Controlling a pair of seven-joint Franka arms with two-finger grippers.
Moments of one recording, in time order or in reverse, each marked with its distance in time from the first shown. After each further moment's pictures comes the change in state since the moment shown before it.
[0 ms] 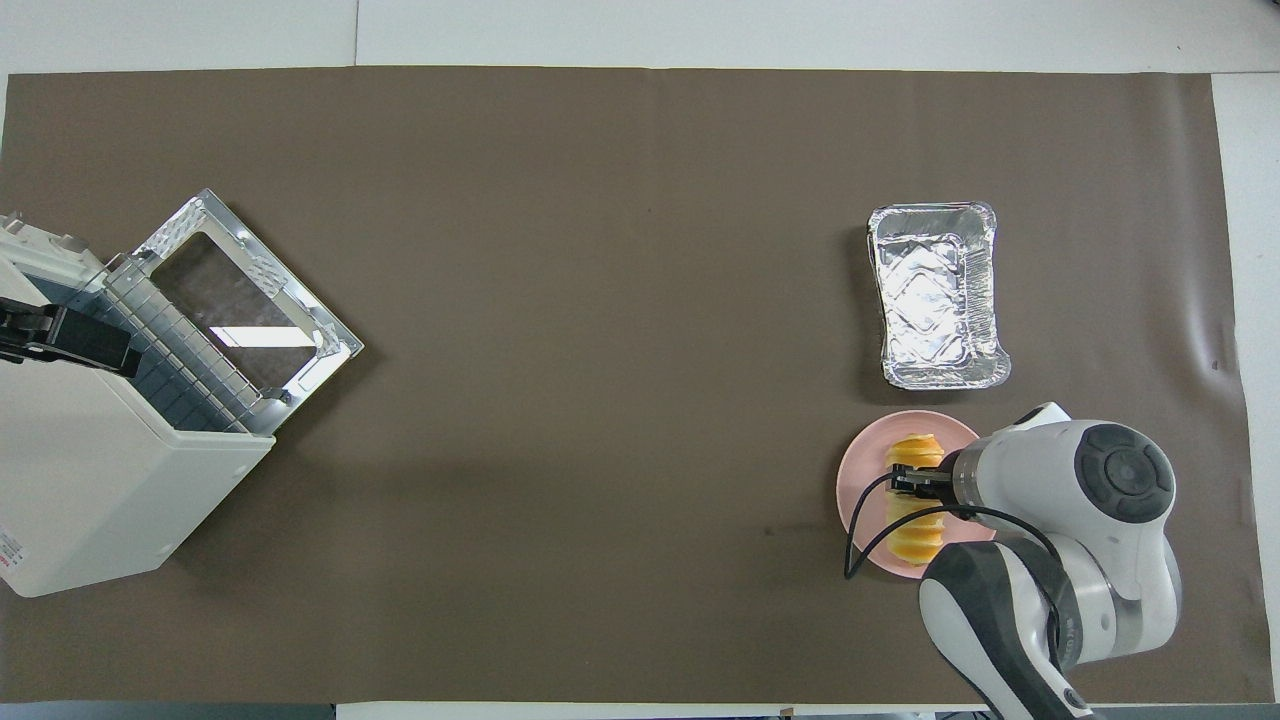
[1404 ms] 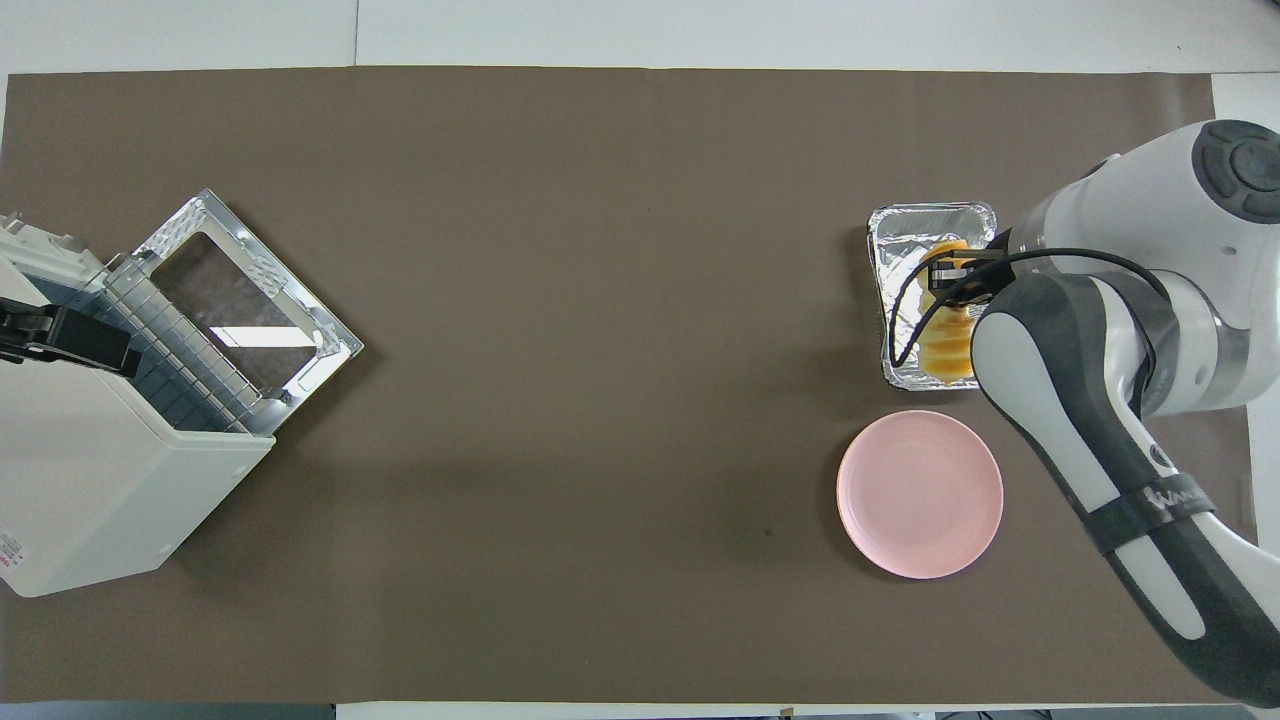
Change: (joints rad) left arm 0.000 0.000 0.000 0.000 0.000 0.000 0.000; right arm -0.067 0.387 -0.006 0.757 0.000 -0.266 -0.157
